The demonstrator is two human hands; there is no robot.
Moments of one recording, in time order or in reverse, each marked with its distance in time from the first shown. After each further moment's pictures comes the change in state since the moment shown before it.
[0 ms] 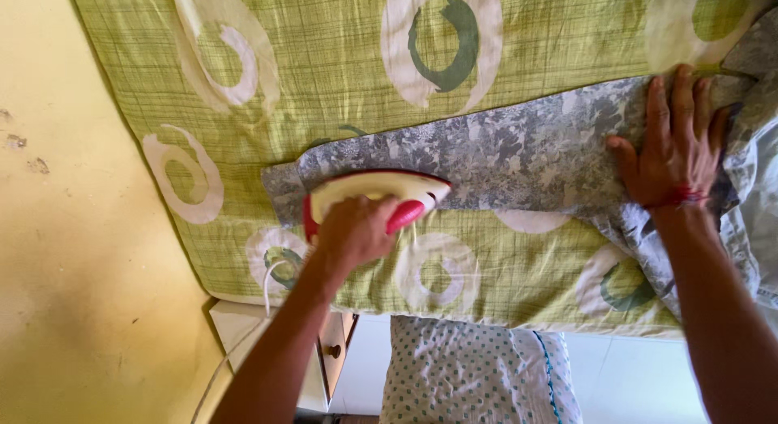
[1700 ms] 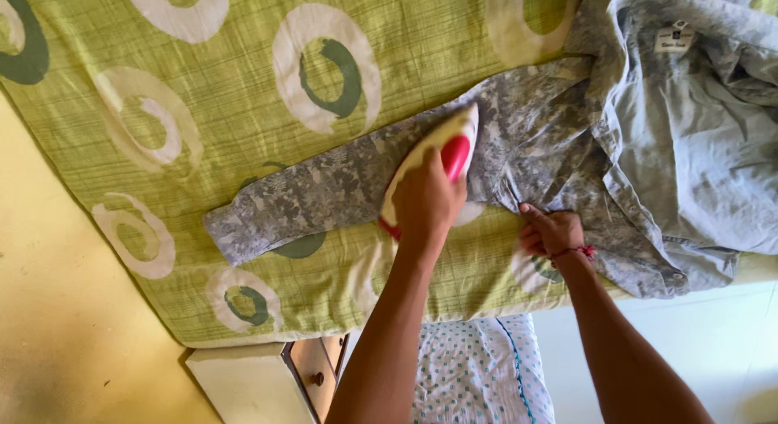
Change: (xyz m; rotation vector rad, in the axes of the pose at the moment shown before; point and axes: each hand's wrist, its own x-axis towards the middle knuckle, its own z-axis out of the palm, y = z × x) left_hand 0.097 0.222 0.023 -0.269 0.487 -0.093; right_hand -0.146 0.021 0.069 1.243 -0.259 1.165
